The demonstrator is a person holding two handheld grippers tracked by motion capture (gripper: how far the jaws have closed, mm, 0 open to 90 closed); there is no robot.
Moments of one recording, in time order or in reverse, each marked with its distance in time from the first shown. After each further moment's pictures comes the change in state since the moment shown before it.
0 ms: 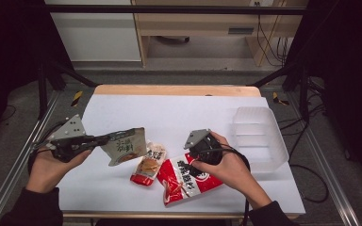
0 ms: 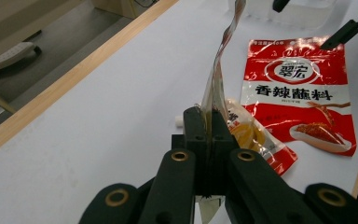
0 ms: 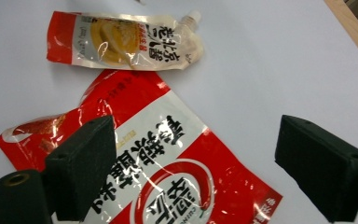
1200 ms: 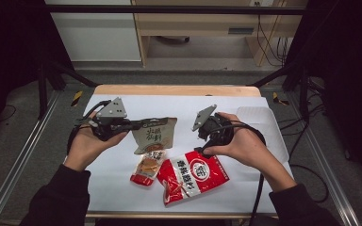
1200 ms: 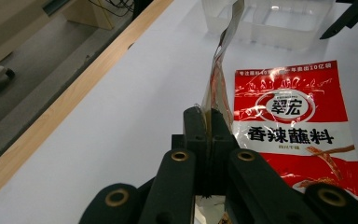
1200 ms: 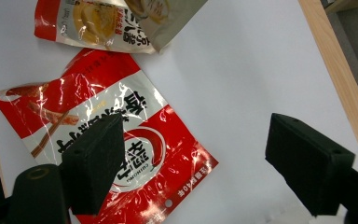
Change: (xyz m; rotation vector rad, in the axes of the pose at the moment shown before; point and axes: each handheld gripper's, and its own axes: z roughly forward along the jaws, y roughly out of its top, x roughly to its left) left arm -0.007 0.066 0.067 0.021 -0.079 0.092; right arm -0.040 0.026 -0.048 0.121 0.001 -0.094
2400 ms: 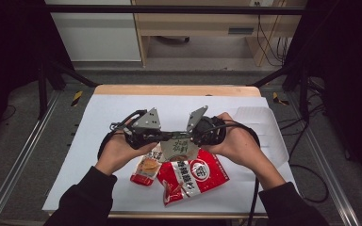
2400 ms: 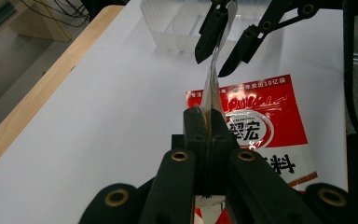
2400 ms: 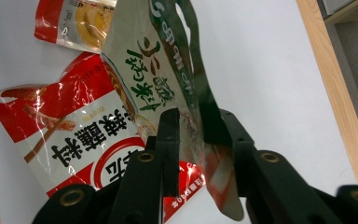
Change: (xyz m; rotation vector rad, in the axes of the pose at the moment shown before) left arm -0.039 0.030 0.053 -0.005 -0.133 0.088; right arm 0.004 0.011 0.008 -0.003 0.001 -0.072
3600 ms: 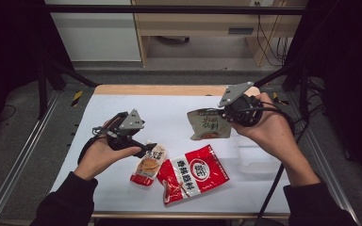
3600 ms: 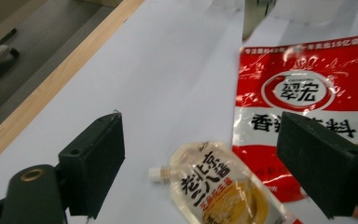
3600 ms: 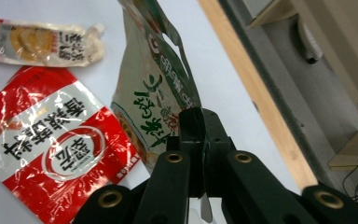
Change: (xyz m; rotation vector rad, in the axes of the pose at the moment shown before) left arm 0.015 -0.049 -0.022 0.087 0.183 -0.118; right arm -0.040 -0.031 -0.085 -0.079 -0.213 0.145
